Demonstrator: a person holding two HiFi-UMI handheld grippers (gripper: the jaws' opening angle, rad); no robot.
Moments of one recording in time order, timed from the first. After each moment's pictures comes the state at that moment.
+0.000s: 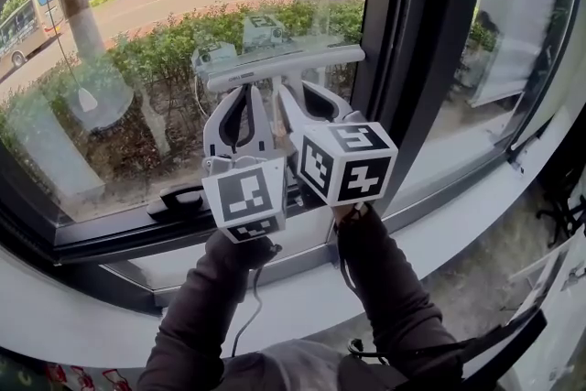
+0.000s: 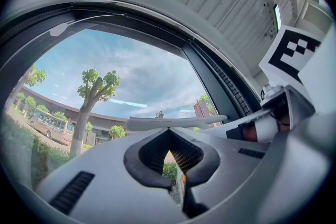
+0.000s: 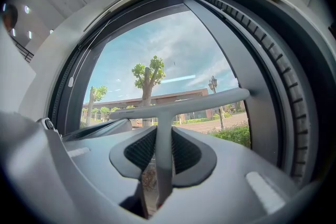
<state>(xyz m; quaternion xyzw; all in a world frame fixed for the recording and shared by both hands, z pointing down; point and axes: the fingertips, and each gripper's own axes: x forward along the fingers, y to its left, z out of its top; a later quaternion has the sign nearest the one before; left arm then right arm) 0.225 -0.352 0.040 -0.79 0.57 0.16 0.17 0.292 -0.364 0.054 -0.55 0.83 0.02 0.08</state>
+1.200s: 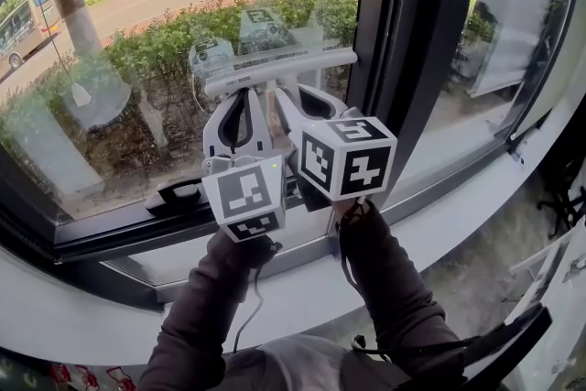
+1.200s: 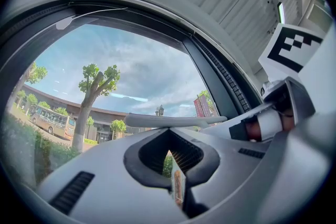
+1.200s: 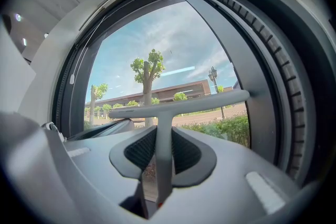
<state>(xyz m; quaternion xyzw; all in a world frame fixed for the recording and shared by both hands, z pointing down) 0.227 -0.352 0.058 -0.80 0.57 0.13 0.14 0.292 -0.360 0.073 -0.54 0.84 -0.03 0.06</state>
